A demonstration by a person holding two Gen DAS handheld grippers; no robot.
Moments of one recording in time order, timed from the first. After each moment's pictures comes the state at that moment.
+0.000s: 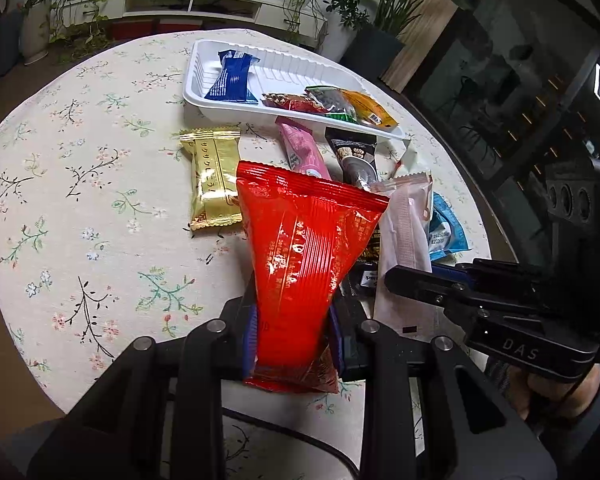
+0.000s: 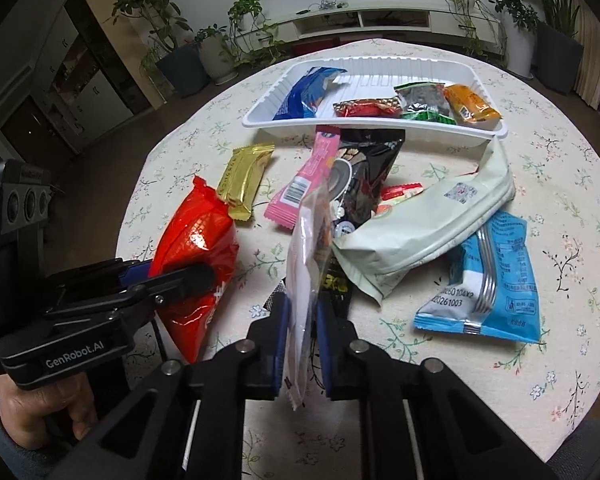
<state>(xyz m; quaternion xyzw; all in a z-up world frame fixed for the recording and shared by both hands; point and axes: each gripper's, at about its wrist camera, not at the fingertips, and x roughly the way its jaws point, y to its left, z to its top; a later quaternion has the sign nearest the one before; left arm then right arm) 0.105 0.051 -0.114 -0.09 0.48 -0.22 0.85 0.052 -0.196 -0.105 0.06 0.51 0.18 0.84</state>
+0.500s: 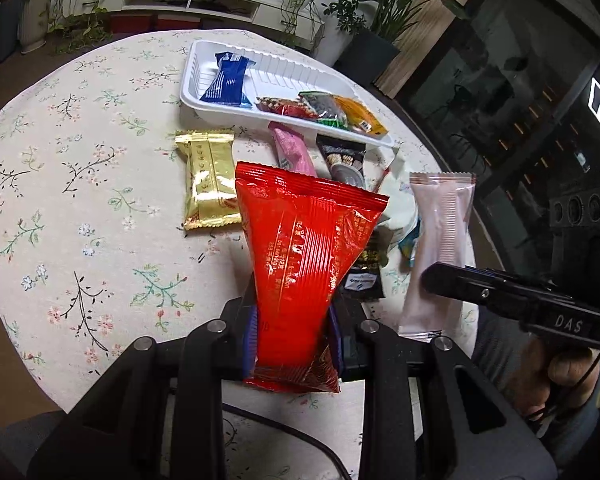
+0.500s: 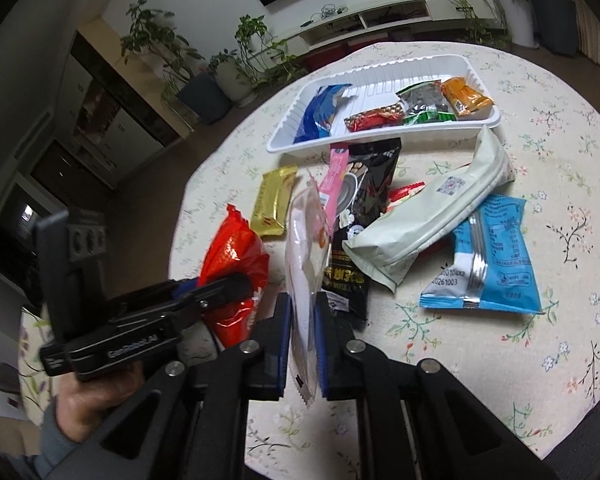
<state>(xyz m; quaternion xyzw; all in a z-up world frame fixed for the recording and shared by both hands) 0.103 0.056 -0.106 -0.12 0.48 -0.24 0.84 0.039 -0.229 -0.078 0.16 0.50 0.22 0.82</state>
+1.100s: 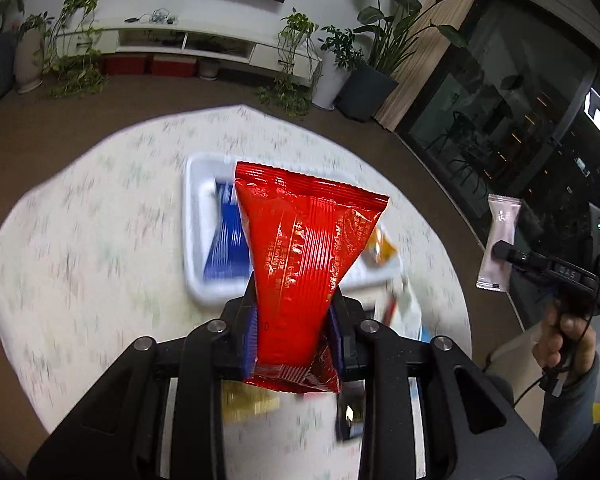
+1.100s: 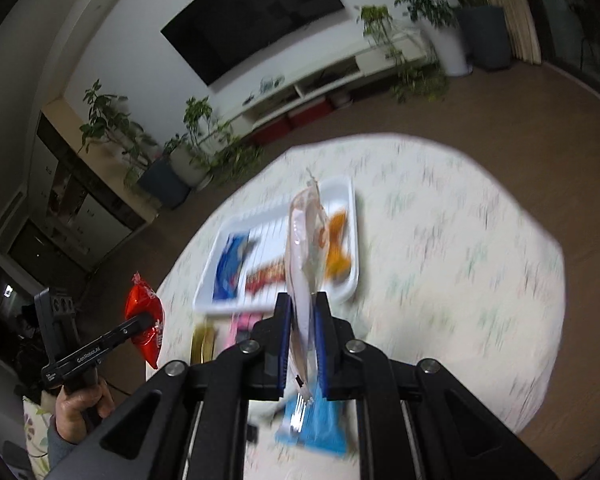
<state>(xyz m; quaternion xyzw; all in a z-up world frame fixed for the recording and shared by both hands) 0.234 0.060 -0.015 -0.10 0.43 -0.23 0.87 0.133 -0.366 0.008 0.21 0.41 0.12 0.88</state>
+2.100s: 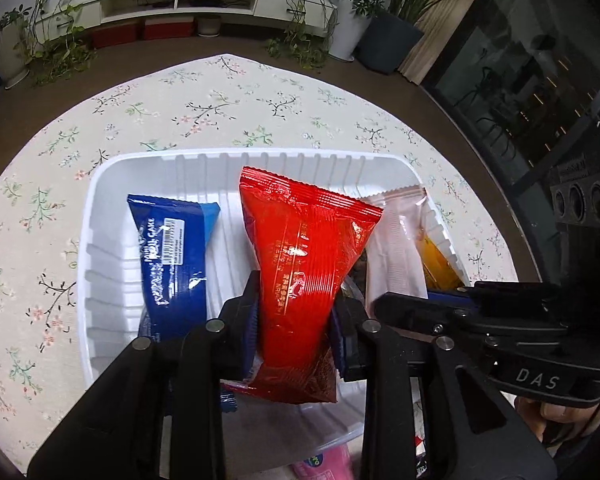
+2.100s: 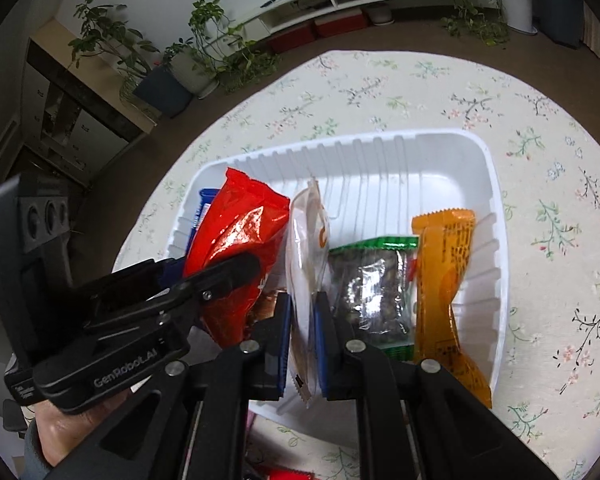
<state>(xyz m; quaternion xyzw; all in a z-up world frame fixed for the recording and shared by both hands) 0.382 -0.040 -0.104 -0.05 0.51 -0.21 0.83 0.300 -0.261 -0.116 0.14 0.56 0.18 0.80</state>
